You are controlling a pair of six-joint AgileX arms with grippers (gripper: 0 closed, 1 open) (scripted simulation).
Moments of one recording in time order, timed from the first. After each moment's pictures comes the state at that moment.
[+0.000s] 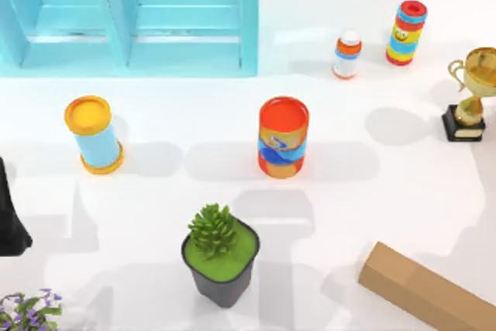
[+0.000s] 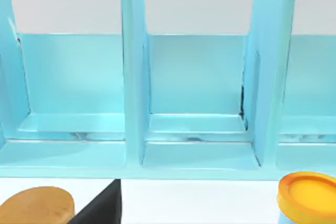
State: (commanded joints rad) left arm 0.00 0.00 0.00 0.00 0.00 0.00; right arm -0.57 1.77 1.45 -1.25 0.00 -0.56
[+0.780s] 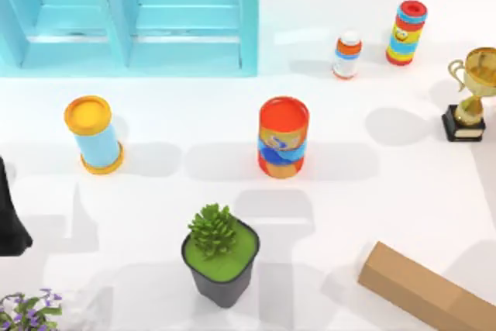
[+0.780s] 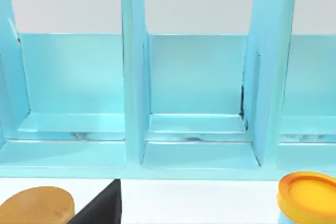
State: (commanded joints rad) left arm 0.00 0.00 0.00 0.00 0.00 0.00; right arm -0.55 1.84 1.21 -0.95 0.00 -0.54
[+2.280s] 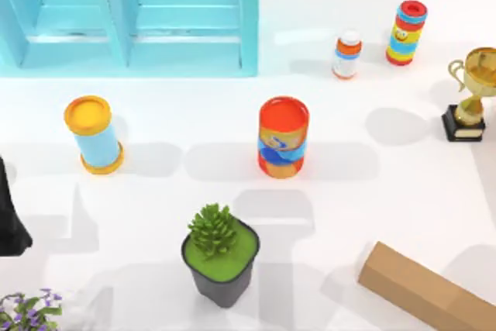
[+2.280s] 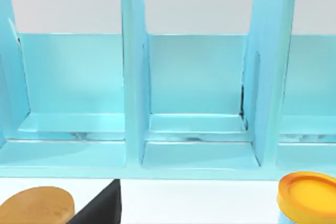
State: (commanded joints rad) left arm 0.00 0.00 0.00 0.00 0.00 0.00; right arm -0.56 1.81 1.22 -0.98 0.01 -0.50
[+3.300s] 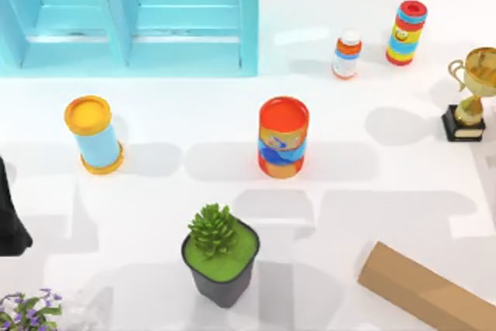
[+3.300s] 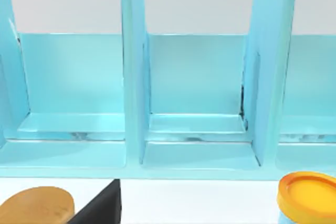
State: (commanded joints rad) left arm 0.00 0.00 0.00 0.00 0.00 0.00; right arm -0.26 1.62 1.36 -1.31 0.00 -0.24
